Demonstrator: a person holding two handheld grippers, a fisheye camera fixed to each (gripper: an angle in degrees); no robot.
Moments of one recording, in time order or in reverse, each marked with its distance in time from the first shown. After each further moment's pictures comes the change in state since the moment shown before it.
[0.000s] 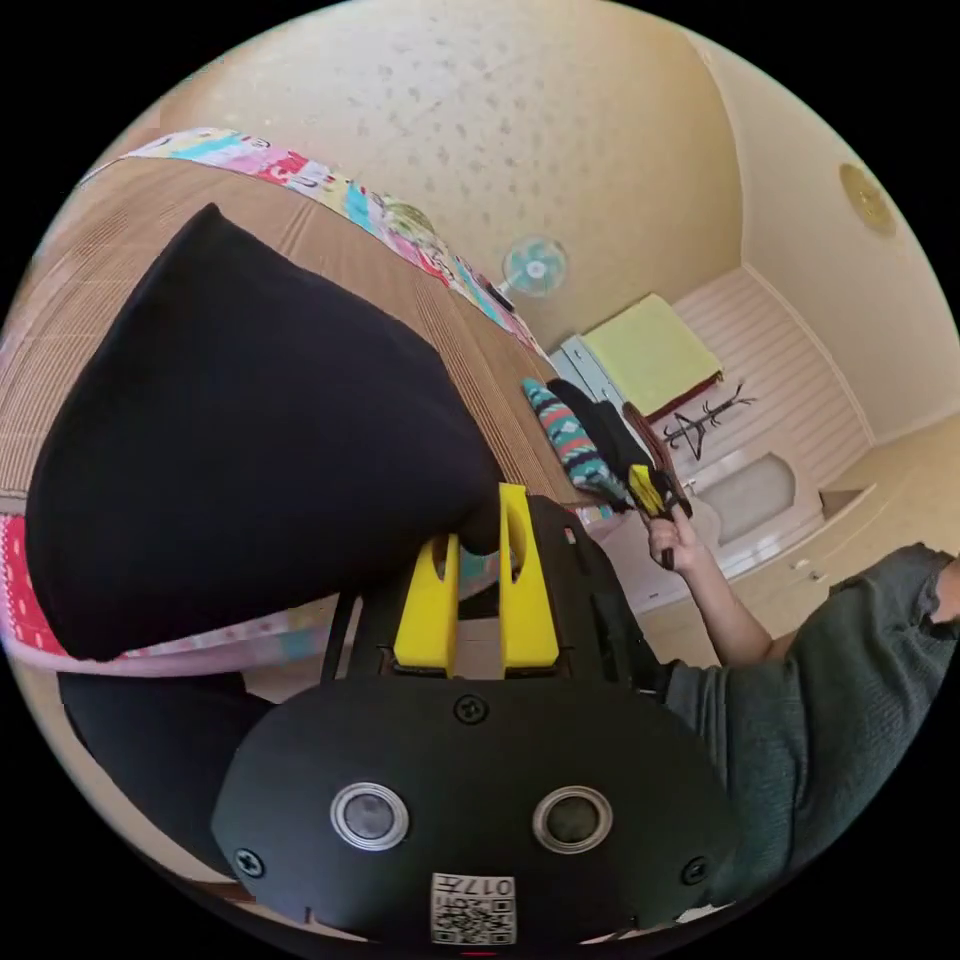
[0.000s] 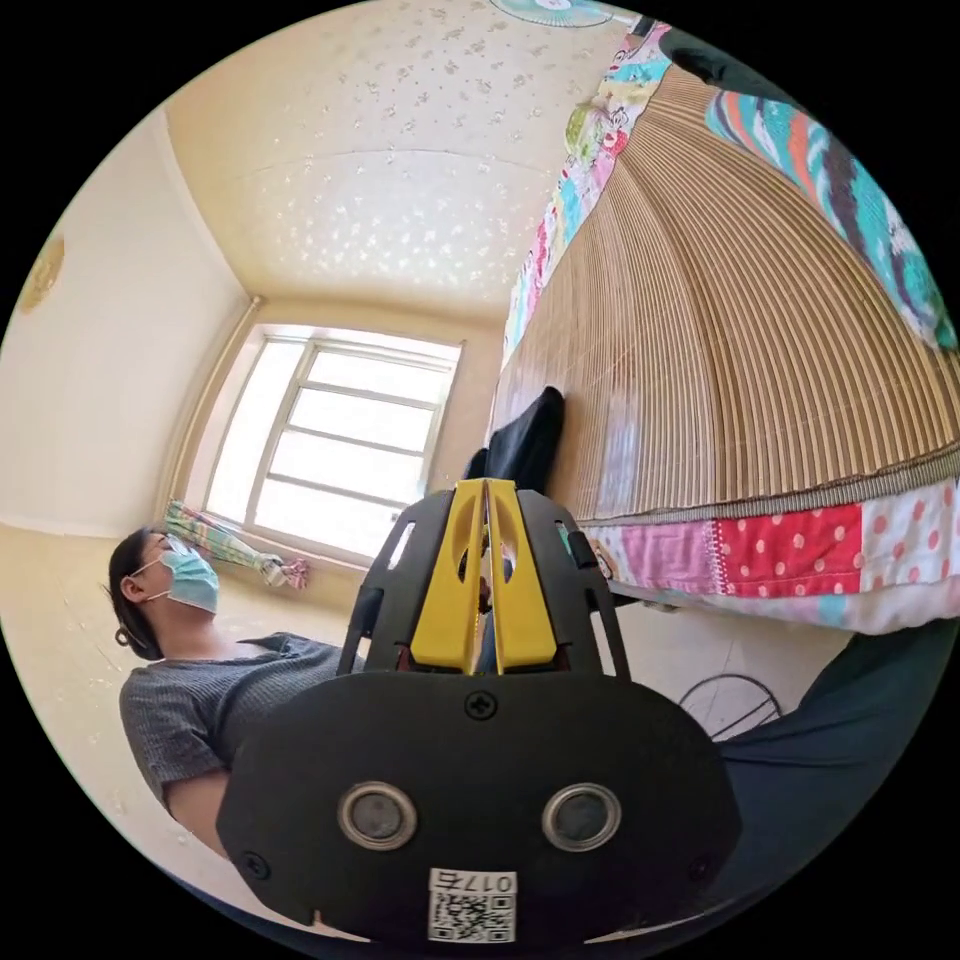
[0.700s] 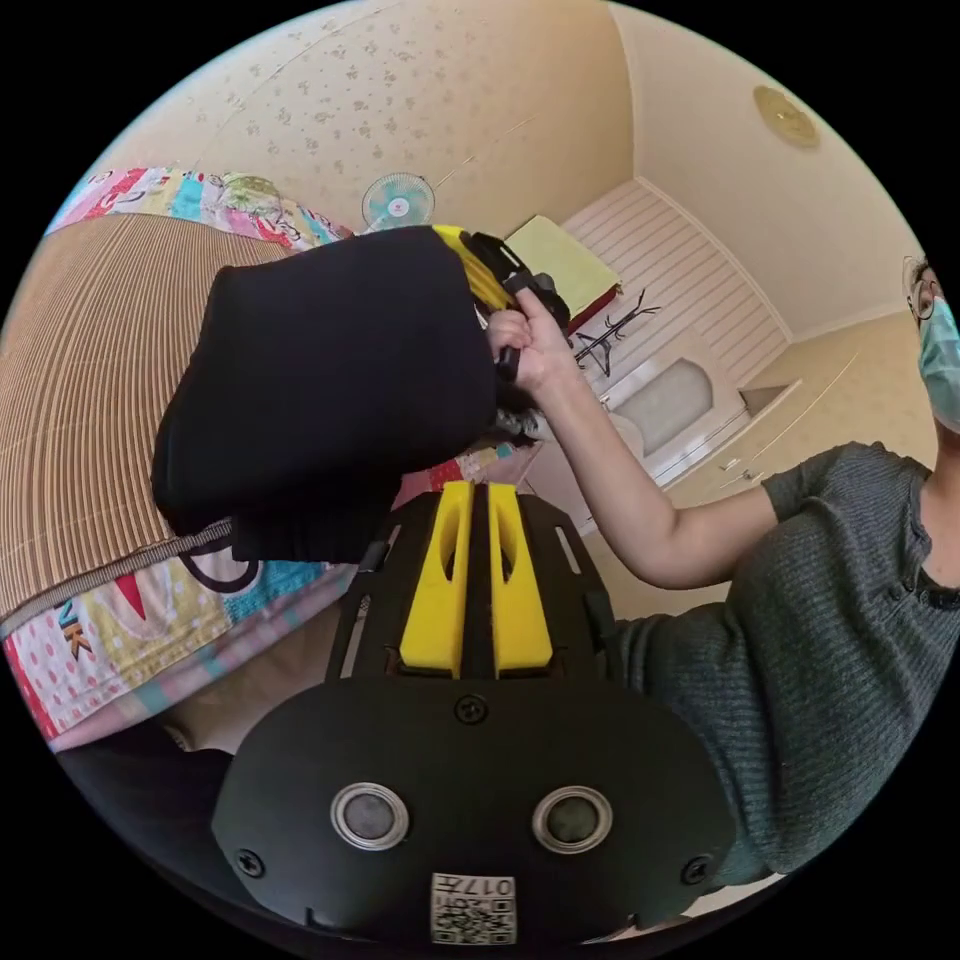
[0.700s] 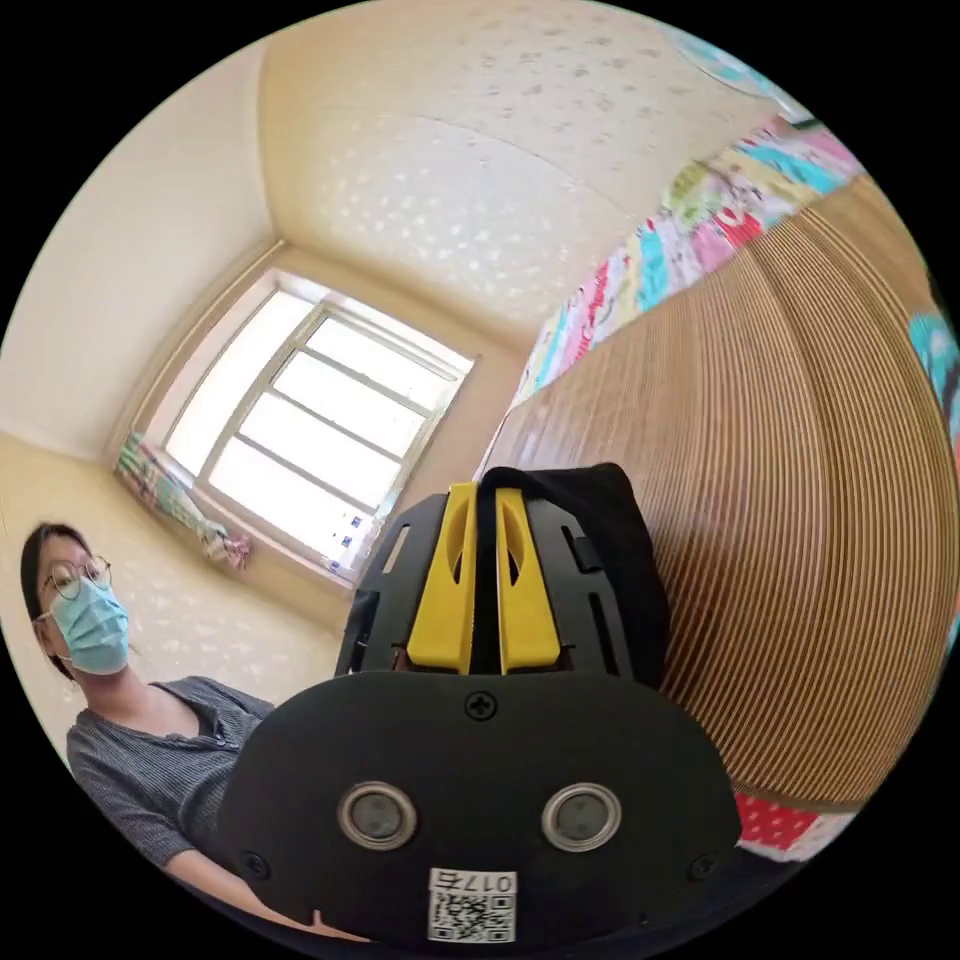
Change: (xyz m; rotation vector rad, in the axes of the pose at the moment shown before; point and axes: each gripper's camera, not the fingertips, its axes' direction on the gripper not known) left arm 0.038 0.081 -0.022 0.015 0.169 0.197; right arm -0.099 -0.066 0.097 0.052 0.084 -0.522
